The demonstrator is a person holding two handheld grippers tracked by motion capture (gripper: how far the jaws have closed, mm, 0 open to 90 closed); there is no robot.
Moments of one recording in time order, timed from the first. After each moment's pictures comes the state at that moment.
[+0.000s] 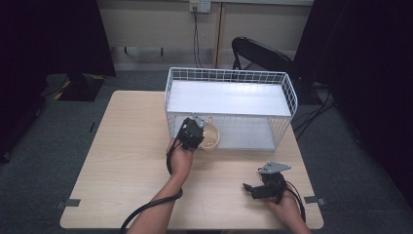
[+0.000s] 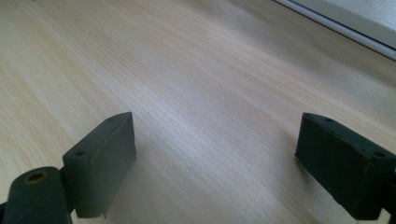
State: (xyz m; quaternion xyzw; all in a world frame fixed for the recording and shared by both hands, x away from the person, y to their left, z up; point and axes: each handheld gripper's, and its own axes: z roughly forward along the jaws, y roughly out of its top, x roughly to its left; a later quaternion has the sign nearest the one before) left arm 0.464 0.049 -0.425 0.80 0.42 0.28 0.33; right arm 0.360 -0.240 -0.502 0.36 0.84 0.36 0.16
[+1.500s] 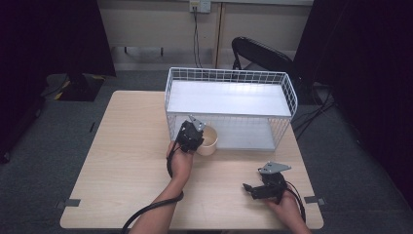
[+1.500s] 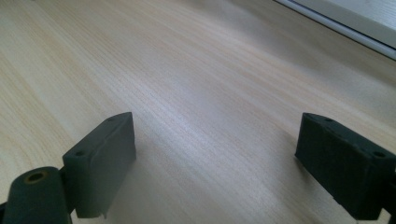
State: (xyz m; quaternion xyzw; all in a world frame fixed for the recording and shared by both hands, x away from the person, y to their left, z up) left arm 0.461 0.054 -0.437 0.78 0.43 0.29 0.35; right arm 0.359 -0.240 -0.502 0.36 0.84 0.36 0.16
